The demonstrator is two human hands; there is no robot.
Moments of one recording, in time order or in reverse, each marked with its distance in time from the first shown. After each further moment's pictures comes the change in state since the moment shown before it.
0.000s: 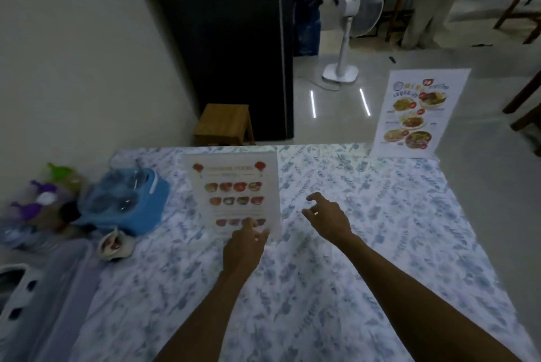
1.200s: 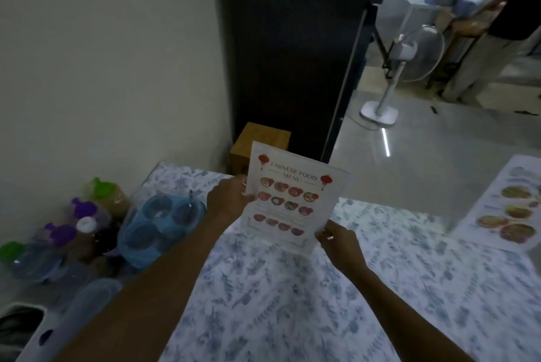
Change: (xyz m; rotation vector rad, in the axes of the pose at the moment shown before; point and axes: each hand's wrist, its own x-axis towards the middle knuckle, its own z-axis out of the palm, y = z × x) left_hand 0.236 -0.071 -0.207 -0.020 0.147 0.128; right_hand 0.126 -0.146 0.075 -0.003 0.020 -0.142
